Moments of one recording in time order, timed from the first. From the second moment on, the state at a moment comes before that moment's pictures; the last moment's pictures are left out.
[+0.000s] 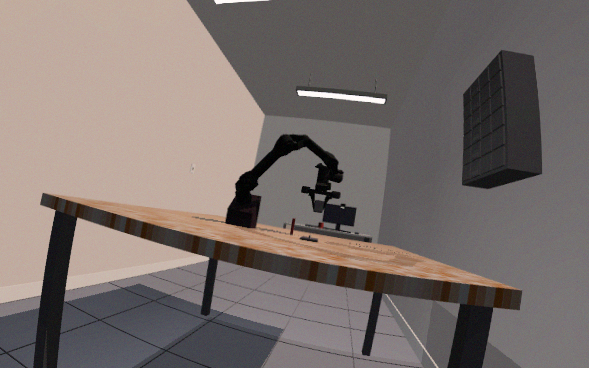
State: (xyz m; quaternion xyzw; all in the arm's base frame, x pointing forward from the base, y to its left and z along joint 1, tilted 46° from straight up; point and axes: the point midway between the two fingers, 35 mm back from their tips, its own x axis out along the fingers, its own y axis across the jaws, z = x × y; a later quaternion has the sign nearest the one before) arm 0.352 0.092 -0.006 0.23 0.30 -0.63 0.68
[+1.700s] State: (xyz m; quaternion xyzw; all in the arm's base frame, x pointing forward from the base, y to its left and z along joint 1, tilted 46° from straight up) arm 0.354 -0.057 0.043 0.26 0.28 -0.64 0.67
